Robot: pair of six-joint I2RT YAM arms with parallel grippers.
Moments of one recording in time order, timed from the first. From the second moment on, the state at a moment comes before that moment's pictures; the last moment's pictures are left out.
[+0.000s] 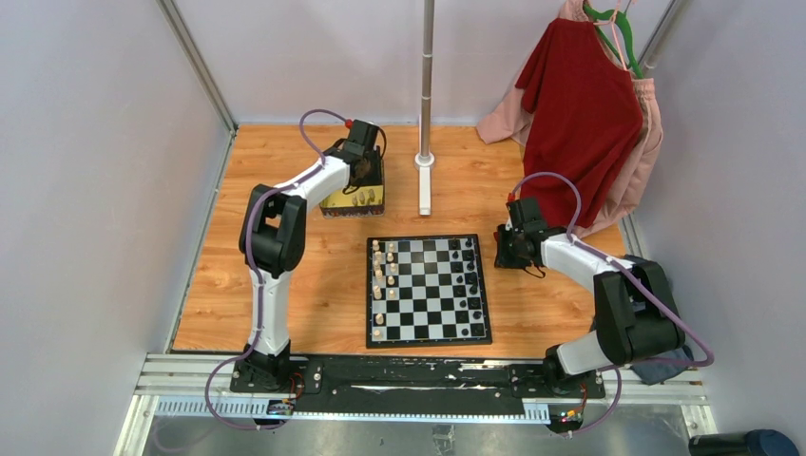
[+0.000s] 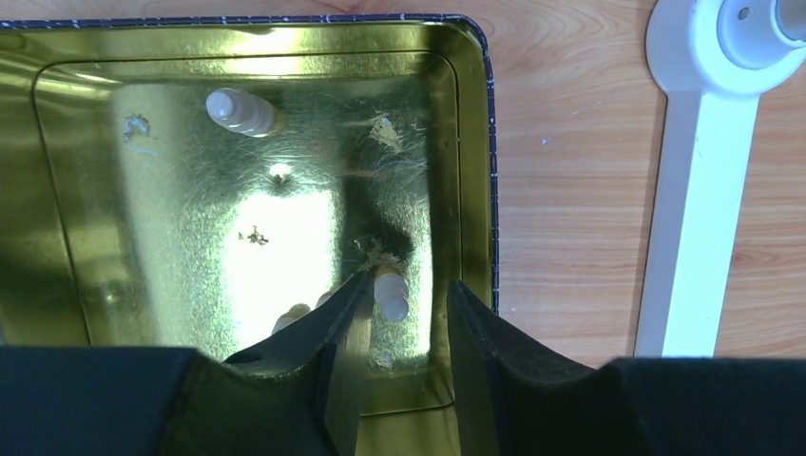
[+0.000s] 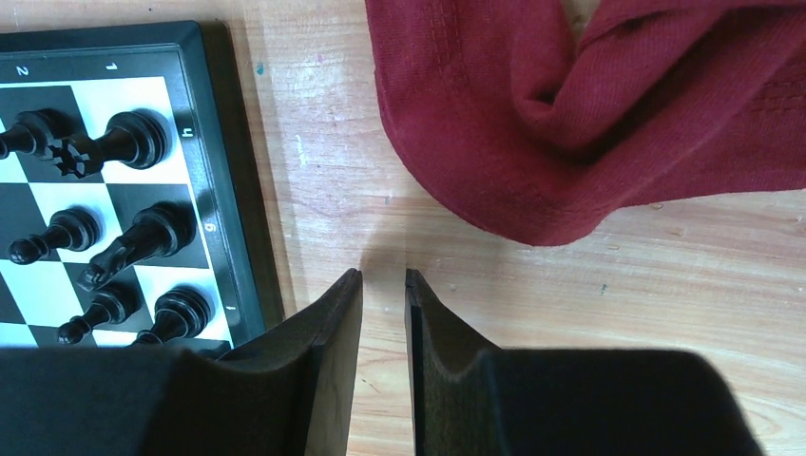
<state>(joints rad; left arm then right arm) -0.37 2.11 1.66 -0.39 -0.15 -0.37 0.27 1.44 0.72 -0.33 -0.02 0.30</state>
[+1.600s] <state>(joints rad) -0.37 2.17 1.64 -0.38 -0.16 -0.33 0.26 1.46 0.73 -0.32 -0.02 0.30</state>
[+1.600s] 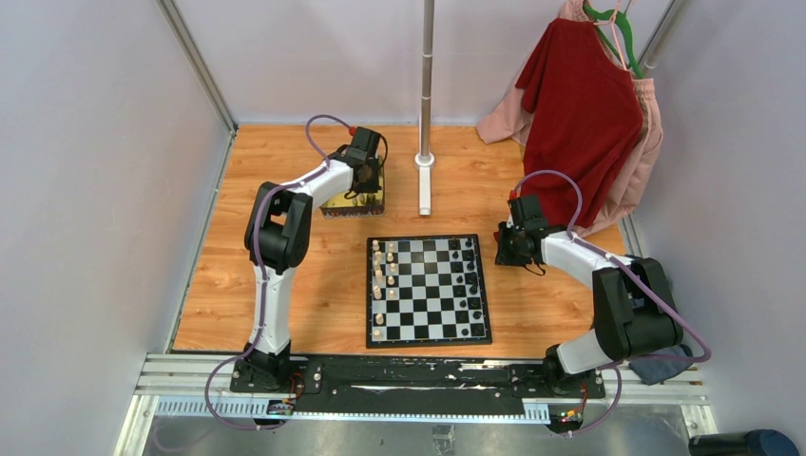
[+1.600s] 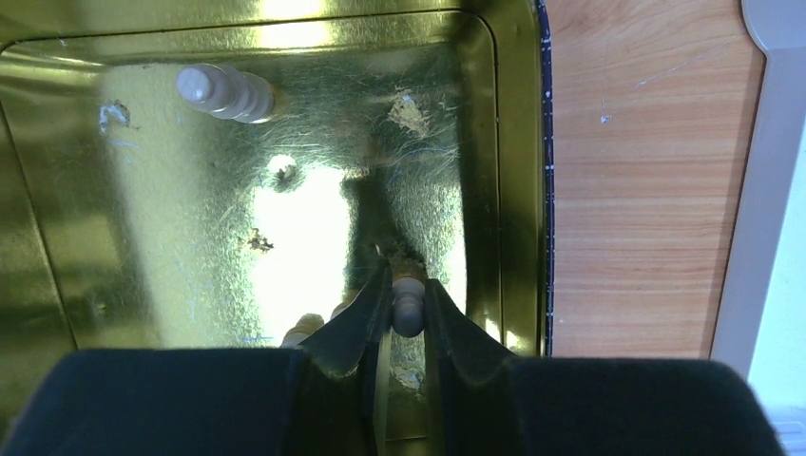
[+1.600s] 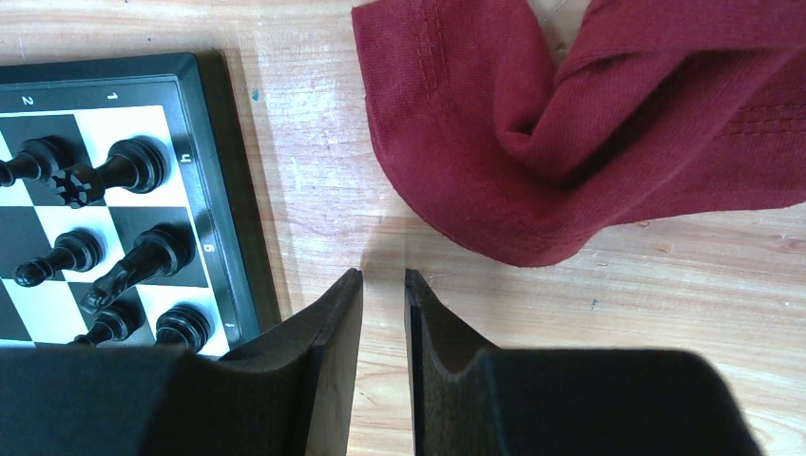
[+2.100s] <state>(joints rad) -0.37 2.03 1.64 -0.39 -0.19 -0.30 0.25 1.46 0.73 -0.32 -0.02 0.30</state>
